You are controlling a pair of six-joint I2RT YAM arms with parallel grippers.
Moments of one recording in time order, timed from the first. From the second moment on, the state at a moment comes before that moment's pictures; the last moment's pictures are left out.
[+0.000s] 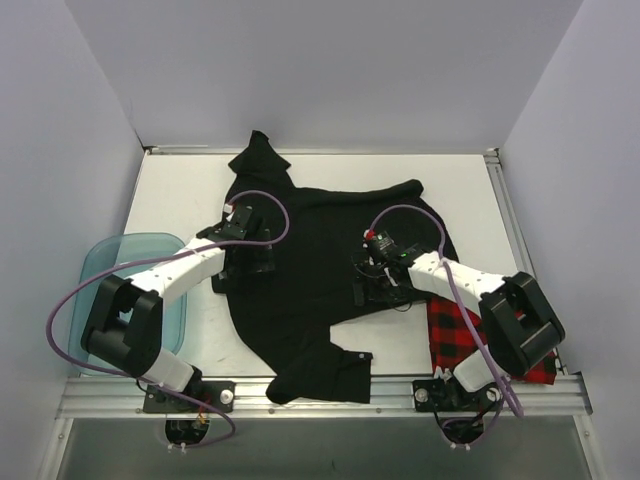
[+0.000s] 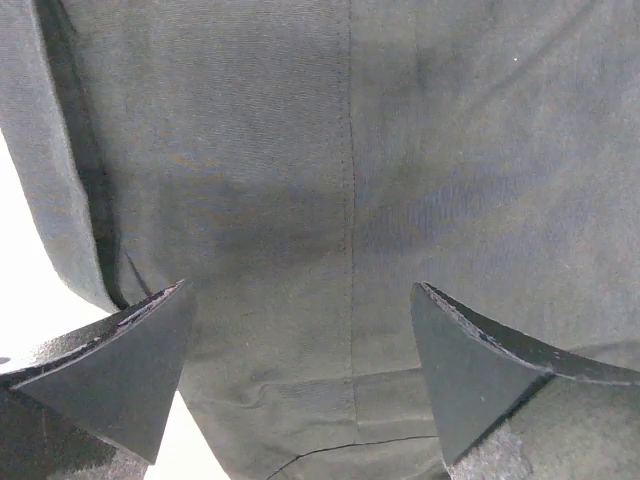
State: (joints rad) left arm -0.46 1.51 0.98 -0.58 -0.21 -0.59; right arm 0.58 1.49 0.81 -0.53 -0.04 0.44
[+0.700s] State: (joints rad) left arm -0.18 1.95 1.39 -0.62 -0.24 -0.53; right arm 0.80 1.74 1.02 -0.53 0.10 0.53
